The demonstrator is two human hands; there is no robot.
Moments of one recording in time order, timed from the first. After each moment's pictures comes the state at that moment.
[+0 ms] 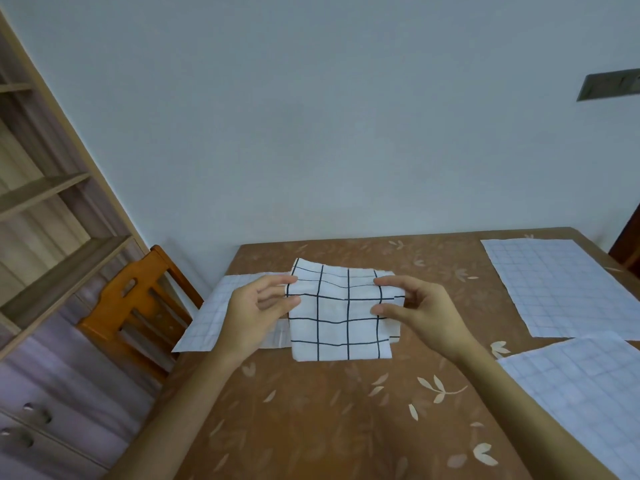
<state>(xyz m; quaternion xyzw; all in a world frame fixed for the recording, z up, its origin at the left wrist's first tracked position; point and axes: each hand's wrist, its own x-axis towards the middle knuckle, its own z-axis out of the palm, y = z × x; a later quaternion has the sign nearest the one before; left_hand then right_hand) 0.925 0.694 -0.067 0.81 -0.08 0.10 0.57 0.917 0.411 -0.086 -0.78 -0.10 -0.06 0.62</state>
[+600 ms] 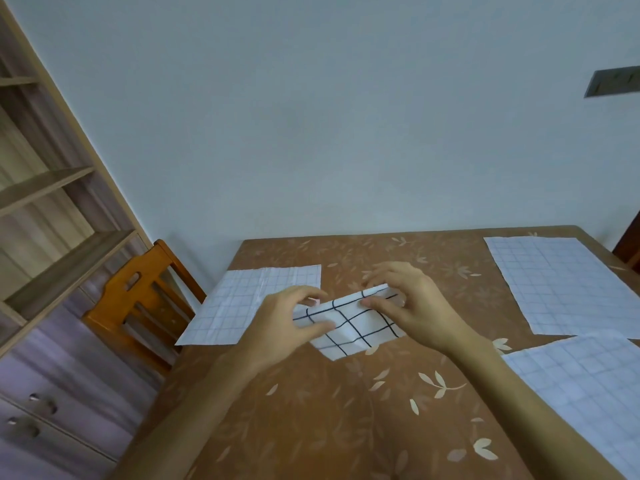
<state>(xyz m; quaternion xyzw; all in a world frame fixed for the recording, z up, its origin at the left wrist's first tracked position) 0.911 0.675 -0.071 0.91 -0.17 0.07 0.37 0.918 0.423 -0.069 -0.88 -0.24 -0.17 0.37</state>
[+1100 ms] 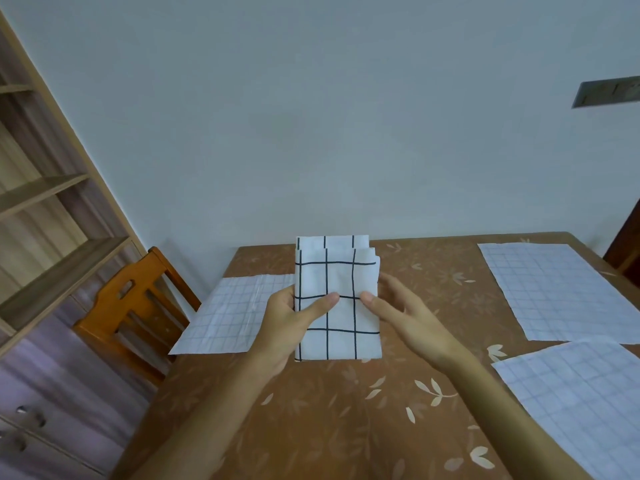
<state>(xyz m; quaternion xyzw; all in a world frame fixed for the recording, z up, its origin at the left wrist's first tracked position) 0.911 0.638 -0.061 0.71 -0.02 0.00 0.71 0.896 0.434 -0.062 -0.73 -0.11 0.04 0.67</state>
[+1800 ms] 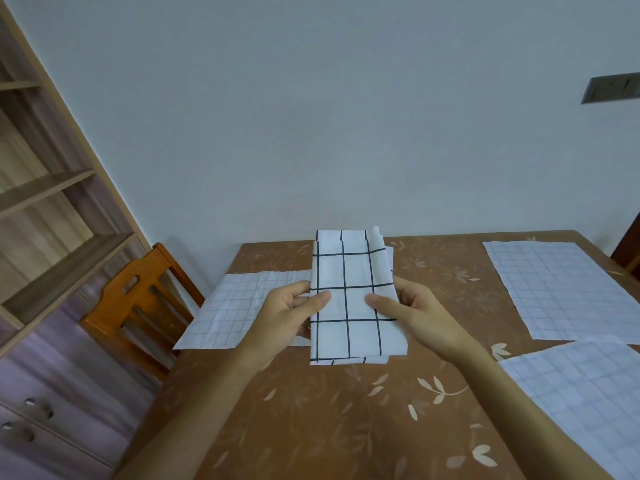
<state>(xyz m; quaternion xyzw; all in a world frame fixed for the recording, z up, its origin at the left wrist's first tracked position) 0.906 0.653 -0.051 0.76 -0.08 -0.06 0.65 0.901 0.425 -0.059 -0.72 -0.13 0.07 0.68</state>
